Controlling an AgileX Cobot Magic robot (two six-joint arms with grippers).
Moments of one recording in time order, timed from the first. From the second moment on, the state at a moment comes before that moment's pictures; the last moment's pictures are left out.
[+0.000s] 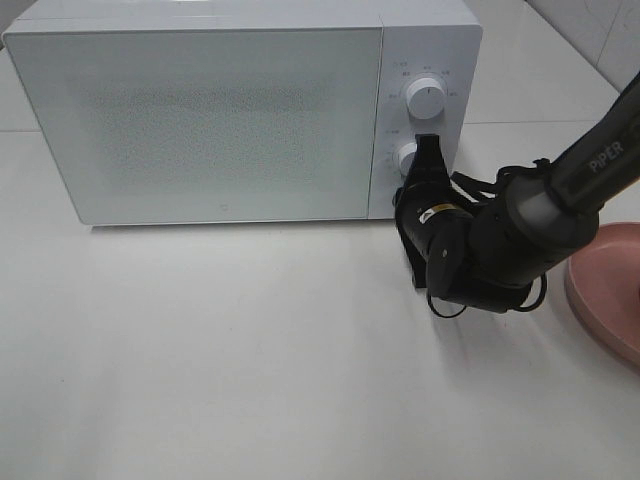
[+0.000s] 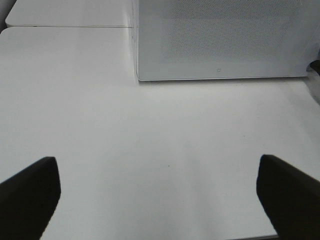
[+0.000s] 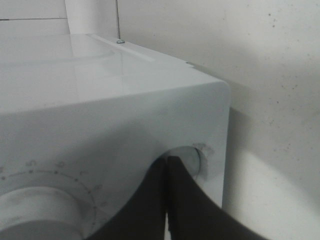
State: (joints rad) left arm 0.06 -0.01 -0.52 -0.23 1.08 0.14; right arm 0.57 2.17 -0.89 0.66 -0.95 1.28
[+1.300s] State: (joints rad) left arm 0.06 -0.01 -0.52 -0.23 1.08 0.14; right arm 0.54 2.20 -0.94 0.64 -0.89 1.26
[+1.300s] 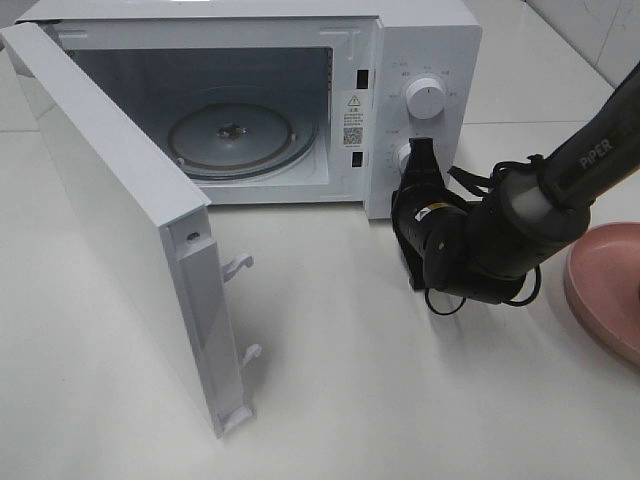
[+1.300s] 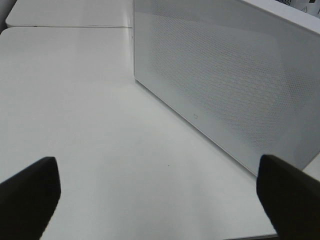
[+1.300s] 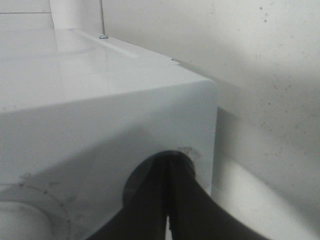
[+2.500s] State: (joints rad) left arm 0.06 -0.01 -0.52 -0.23 1.08 0.14; right arm 0.49 2.01 -0.70 0.46 -0.89 1.25
